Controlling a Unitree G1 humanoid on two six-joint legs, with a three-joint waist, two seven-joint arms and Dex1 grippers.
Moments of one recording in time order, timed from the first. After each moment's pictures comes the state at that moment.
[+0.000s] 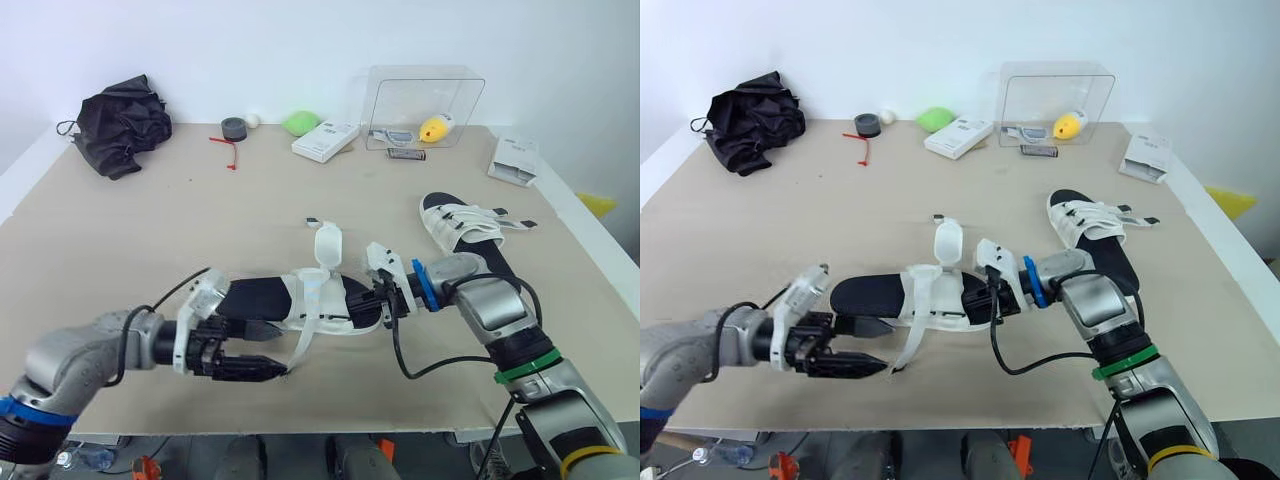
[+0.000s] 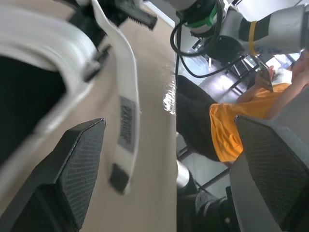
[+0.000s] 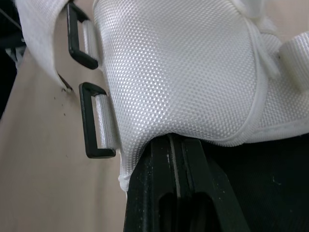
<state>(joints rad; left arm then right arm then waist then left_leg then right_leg) -0.17 0.81 -0.08 -0.37 -0.97 0.85 -1.05 -0.63 -0.57 0.31 0.10 0.24 0.60 1.32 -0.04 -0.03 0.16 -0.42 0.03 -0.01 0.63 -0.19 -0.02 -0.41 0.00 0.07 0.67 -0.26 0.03</state>
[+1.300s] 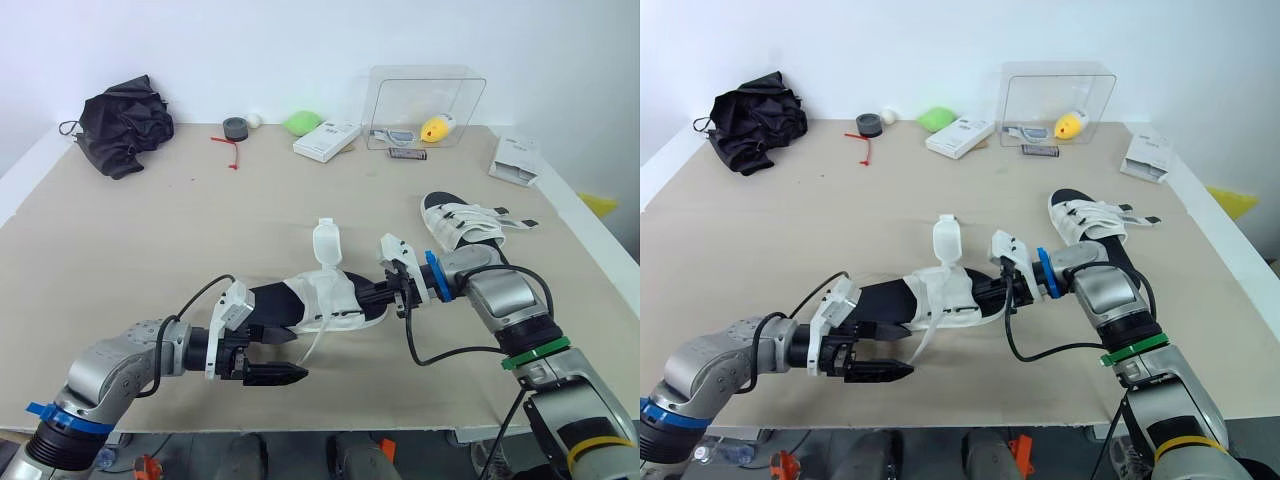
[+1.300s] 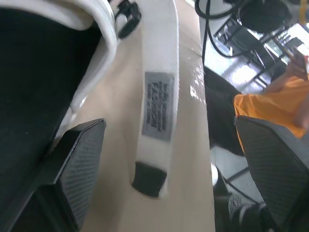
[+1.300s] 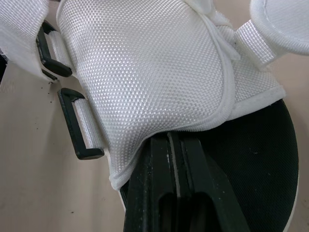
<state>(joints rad) -0.19 0.67 -0.14 -0.34 -0.79 0.81 -1.00 -0.70 -0.62 0.32 0.27 0.25 0.46 1.37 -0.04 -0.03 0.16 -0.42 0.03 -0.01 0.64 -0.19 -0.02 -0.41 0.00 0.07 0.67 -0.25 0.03</state>
